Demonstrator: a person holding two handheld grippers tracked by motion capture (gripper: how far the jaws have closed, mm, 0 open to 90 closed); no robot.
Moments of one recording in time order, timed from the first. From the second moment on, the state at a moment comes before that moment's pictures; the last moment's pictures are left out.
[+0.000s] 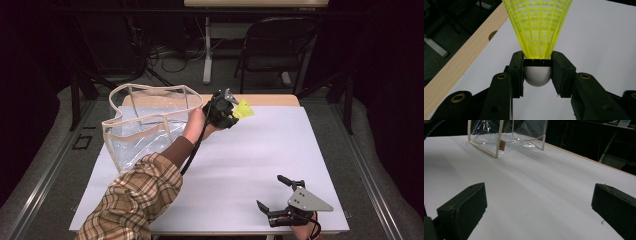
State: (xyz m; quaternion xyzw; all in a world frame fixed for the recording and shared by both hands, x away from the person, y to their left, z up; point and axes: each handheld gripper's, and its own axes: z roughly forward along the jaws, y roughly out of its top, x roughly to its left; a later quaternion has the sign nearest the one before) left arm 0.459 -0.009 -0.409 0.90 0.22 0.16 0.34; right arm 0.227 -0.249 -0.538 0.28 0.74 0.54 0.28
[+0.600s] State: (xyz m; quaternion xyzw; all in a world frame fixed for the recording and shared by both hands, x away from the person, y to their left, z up) left arm 0.460 -0.007 -0.392 0.90 0.22 0.17 0.34; right arm 0.227 -0.250 -0.538 0.28 0.74 0.54 0.28
